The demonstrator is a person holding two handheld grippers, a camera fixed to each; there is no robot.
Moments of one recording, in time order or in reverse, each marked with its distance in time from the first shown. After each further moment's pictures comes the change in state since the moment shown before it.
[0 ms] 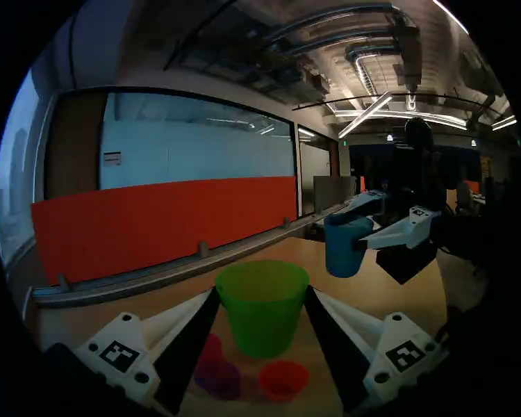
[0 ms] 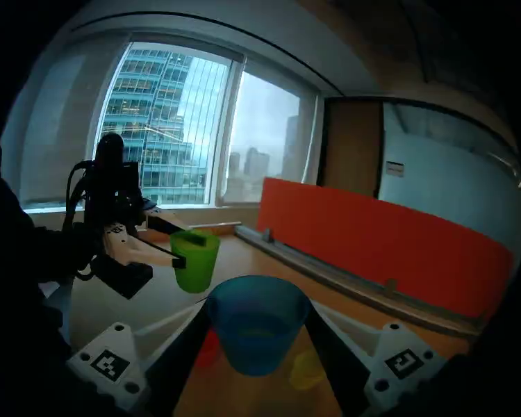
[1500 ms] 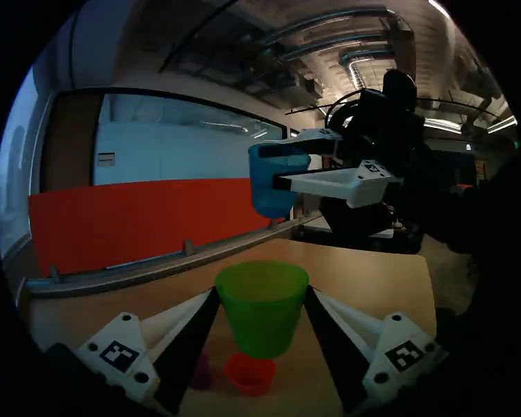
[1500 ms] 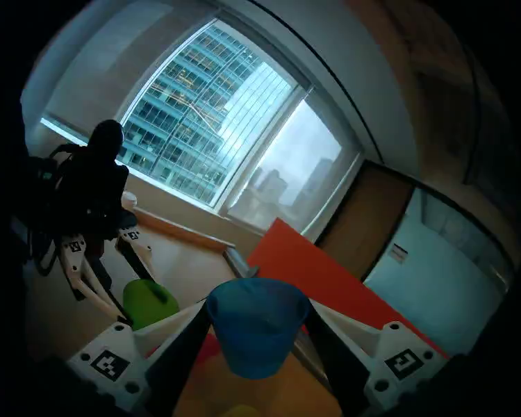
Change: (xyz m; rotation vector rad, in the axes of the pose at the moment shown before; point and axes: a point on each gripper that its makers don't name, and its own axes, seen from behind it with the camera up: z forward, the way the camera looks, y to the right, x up) left arm -0.019 0.048 -0.013 -0.036 0.023 -0.008; right arm 0.091 0.016 0.046 0.003 0.092 -0.459
